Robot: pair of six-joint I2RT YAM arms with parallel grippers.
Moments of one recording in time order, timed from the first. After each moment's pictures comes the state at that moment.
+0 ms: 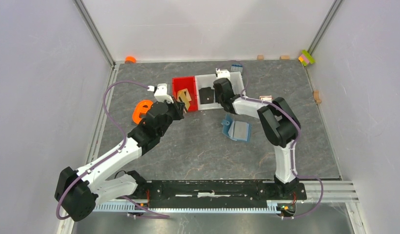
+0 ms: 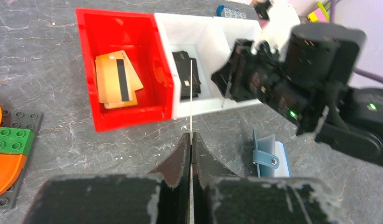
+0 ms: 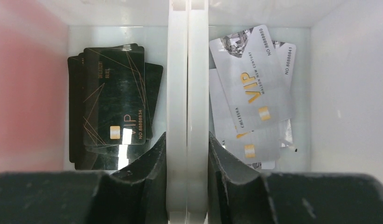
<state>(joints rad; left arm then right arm) -0.67 1.04 0.71 0.09 -0.34 -0.48 0.57 2.09 1.38 0.09 0.40 0.25</state>
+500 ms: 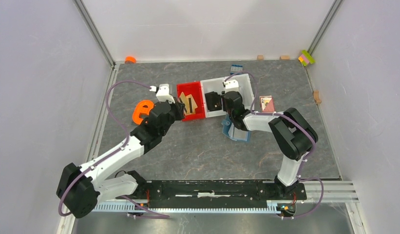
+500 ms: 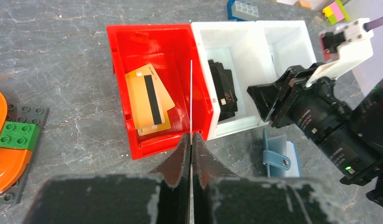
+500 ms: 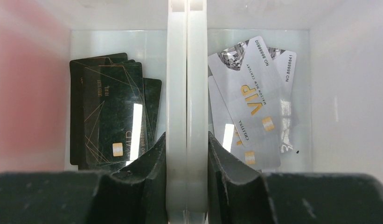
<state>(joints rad) -0.67 1.07 0.71 0.09 -0.37 -0.48 0.59 1.82 0.92 0.44 0.46 0.14</state>
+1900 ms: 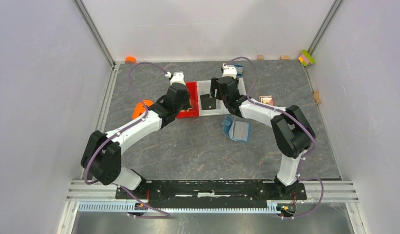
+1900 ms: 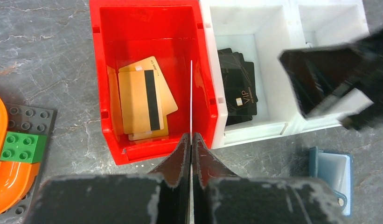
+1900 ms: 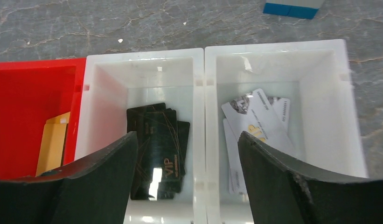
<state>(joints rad) -0.60 1.46 1.01 -0.10 -0.35 -0.45 0.60 1.89 1.23 0.18 0.42 0.35</state>
